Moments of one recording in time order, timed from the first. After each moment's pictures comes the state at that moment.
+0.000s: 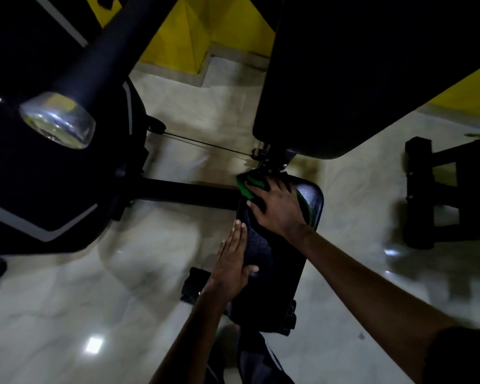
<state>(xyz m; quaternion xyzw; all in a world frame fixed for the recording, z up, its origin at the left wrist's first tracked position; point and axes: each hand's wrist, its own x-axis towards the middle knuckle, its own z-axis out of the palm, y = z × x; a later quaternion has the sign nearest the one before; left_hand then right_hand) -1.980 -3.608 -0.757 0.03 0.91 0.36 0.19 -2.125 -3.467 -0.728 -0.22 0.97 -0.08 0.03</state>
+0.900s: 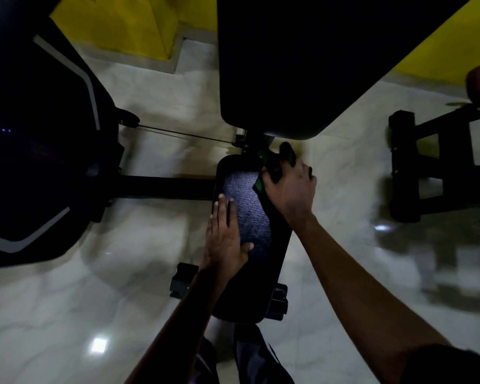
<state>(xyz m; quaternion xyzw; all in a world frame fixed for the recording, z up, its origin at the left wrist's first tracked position) -2.015 -3.567 -0.730 0.00 0.96 0.23 0.16 -2.137 -3.411 -0.723 0.08 0.99 -0.13 0.01</state>
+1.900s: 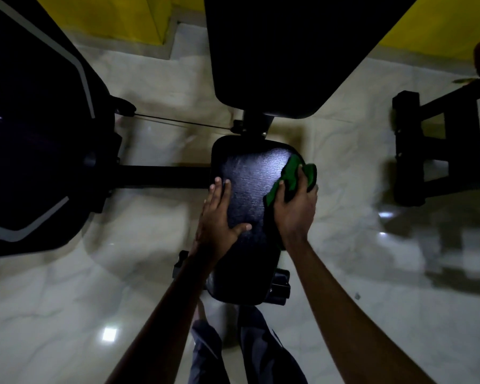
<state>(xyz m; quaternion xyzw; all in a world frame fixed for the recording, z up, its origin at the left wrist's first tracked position) -2.013 -3.586 -0.749 0.00 0.92 0.37 0.13 -2.048 -3.414 -0.745 0.24 0.91 -0.33 -0.05</state>
